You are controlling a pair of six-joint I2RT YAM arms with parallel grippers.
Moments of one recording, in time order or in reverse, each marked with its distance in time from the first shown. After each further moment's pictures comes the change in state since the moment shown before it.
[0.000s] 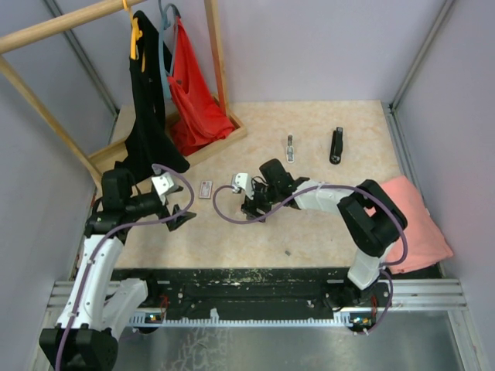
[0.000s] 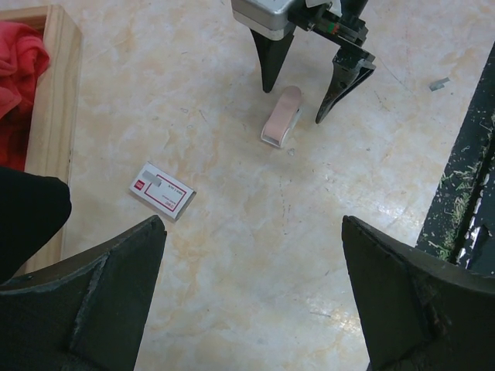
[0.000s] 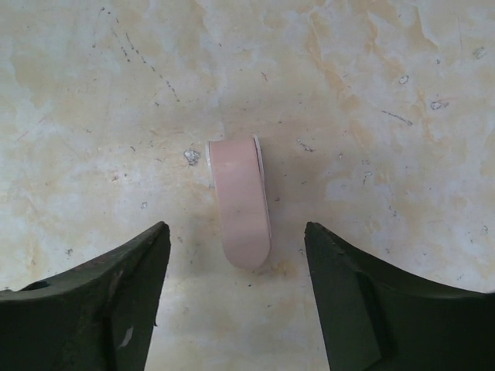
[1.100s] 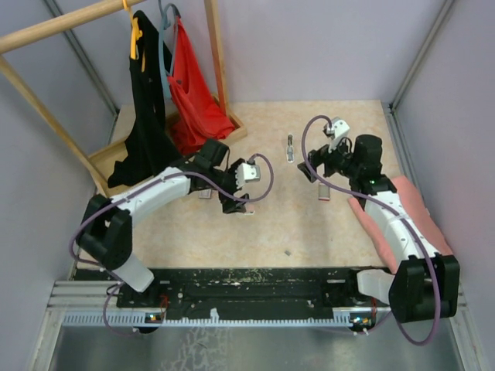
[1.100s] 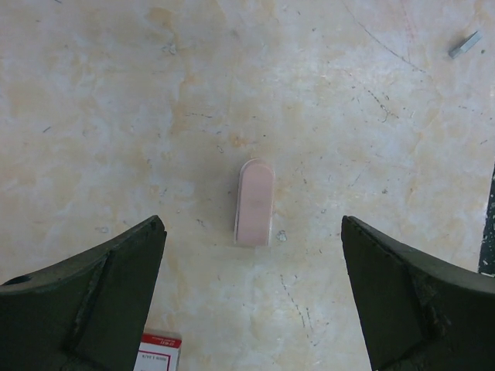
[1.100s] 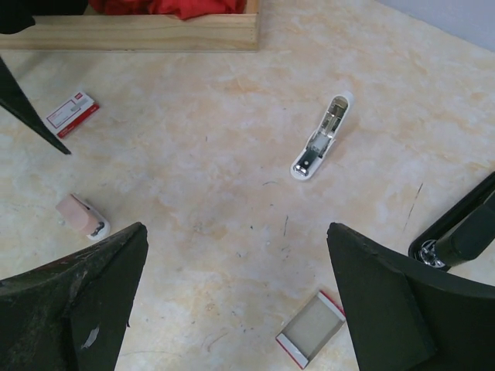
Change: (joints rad) left arm -0.584 0.809 0.431 0.083 -0.335 0.055; right arm -0.594 -0.569 -0.123 0.031 -0.066 0.417
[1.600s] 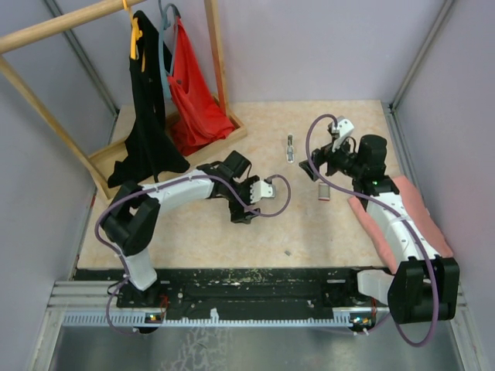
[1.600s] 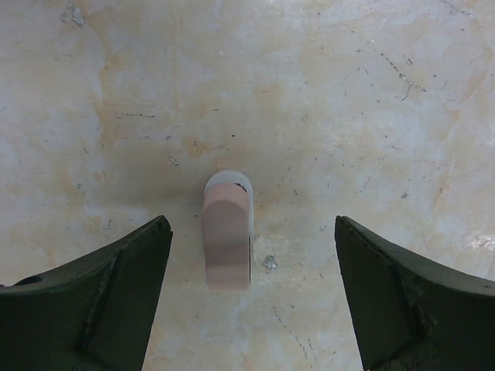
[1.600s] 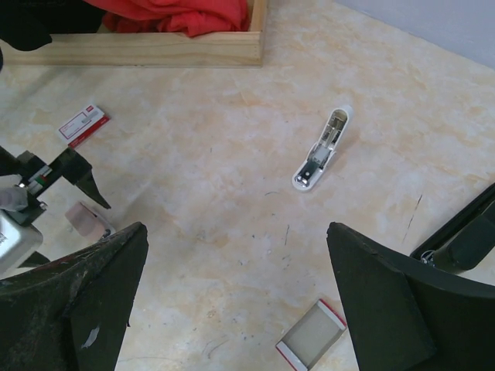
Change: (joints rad) left arm -0.120 0.198 0.046 -0.032 -0.133 0.070; right arm -0.040 -0.019 -0.017 0.045 -0.064 0.023
